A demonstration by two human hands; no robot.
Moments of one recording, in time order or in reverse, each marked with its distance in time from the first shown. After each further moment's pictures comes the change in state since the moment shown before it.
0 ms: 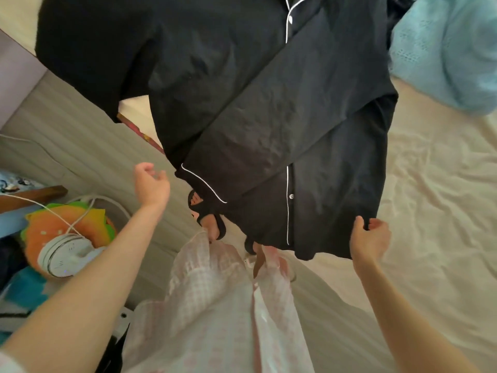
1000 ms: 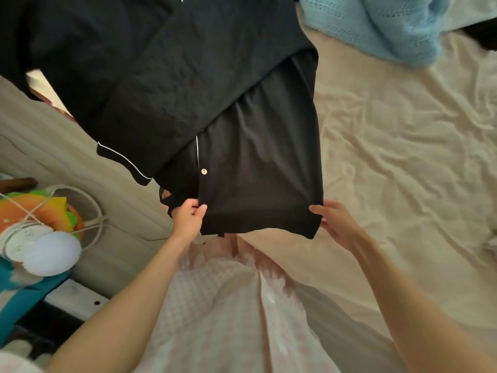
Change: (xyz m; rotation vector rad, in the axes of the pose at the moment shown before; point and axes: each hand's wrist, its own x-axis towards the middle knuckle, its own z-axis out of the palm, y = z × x) left_hand -0.194 -0.048 0.153 0.233 -0.394 -0.004; right_hand 0.111 0.074 -0.064 0.320 -0.952 -0.008
